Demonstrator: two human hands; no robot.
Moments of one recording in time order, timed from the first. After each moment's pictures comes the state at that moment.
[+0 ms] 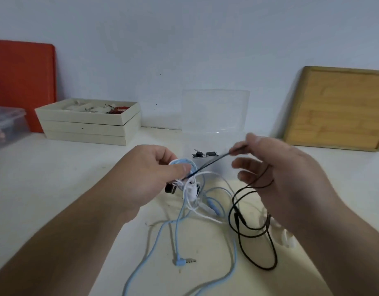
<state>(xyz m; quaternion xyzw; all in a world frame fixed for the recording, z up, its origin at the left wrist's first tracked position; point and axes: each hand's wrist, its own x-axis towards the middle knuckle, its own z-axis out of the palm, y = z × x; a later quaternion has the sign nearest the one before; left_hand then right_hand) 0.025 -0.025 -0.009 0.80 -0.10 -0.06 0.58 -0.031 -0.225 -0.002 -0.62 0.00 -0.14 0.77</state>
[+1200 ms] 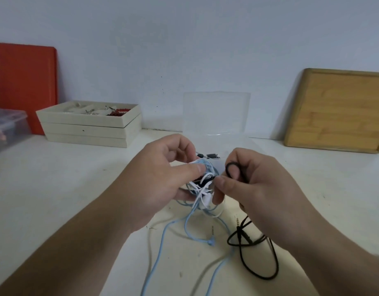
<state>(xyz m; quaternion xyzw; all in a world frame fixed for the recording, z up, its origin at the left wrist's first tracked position) 0.005 -0.037 0.003 0.72 -0.19 -0.06 0.66 -0.047 -0.205 -0.001 -0.82 -0.07 -0.10 0.57</state>
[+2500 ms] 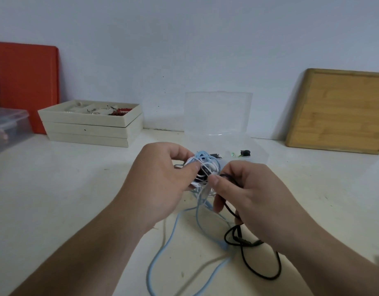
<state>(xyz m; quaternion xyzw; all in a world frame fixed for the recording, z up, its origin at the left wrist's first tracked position) 0.009 -0.044 -0.008 0.81 -0.12 0.06 0.57 -0.044 -0.200 -0.006 -0.88 -0.01 -0.08 0.47</state>
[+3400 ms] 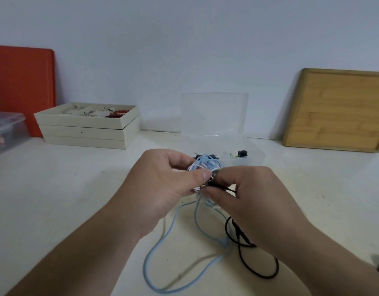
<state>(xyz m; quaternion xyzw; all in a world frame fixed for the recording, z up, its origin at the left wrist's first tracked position) 0.010 -0.045 -0.012 0.73 -0.13 -0.06 0.67 -0.043 -0.205 -0.013 -0.93 -0.06 -0.16 0.32</state>
